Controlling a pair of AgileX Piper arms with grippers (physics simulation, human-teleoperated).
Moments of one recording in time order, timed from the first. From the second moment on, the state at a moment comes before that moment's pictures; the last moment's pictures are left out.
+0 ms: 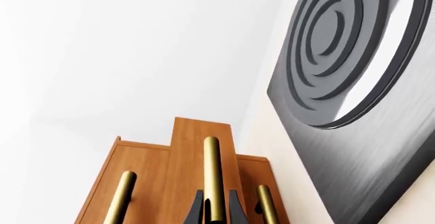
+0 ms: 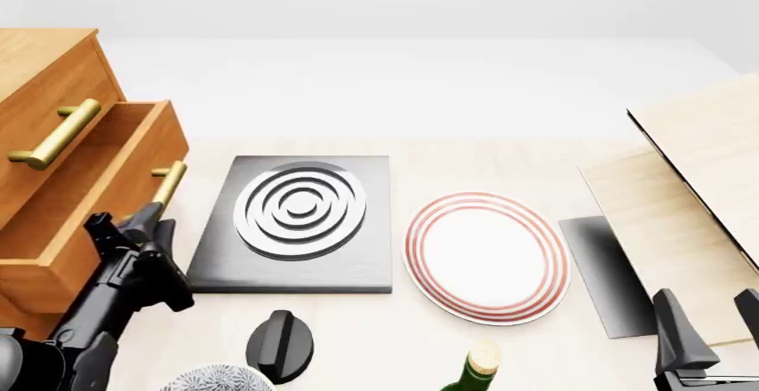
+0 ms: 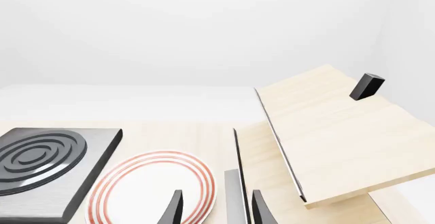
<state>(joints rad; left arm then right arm) -0.01 1.57 -0.21 -1.22 1.36 -0.01 0.01 -0.01 -0.01 -0.02</state>
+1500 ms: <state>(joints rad) -0.16 1.46 -0.10 -1.22 1.39 -0.01 0.01 -0.01 -0.01 -0.02</state>
